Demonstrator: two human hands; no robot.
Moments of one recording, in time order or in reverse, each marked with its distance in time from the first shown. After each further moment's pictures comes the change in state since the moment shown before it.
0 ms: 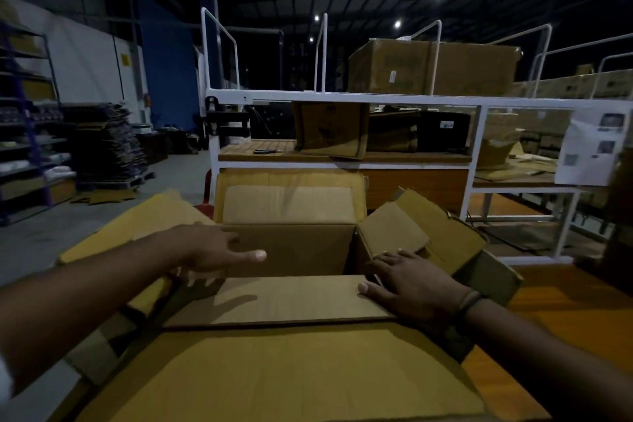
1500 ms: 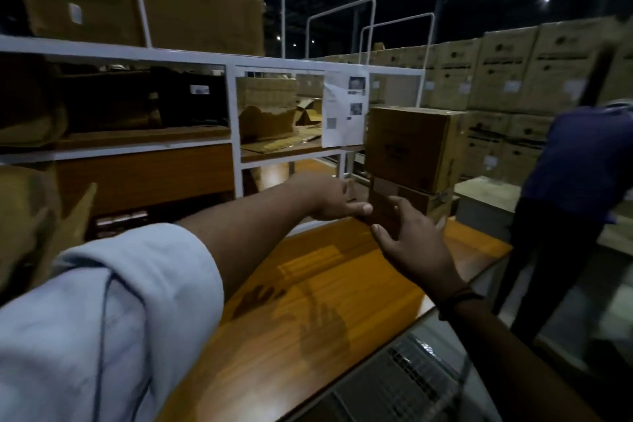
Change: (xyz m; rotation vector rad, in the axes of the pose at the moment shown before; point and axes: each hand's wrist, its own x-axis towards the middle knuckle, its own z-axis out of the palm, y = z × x) left_hand 0.133 0.693 -0.093 0.173 0.343 0.781; right_hand -0.221 0.426 0.051 0.351 0.755 0.750
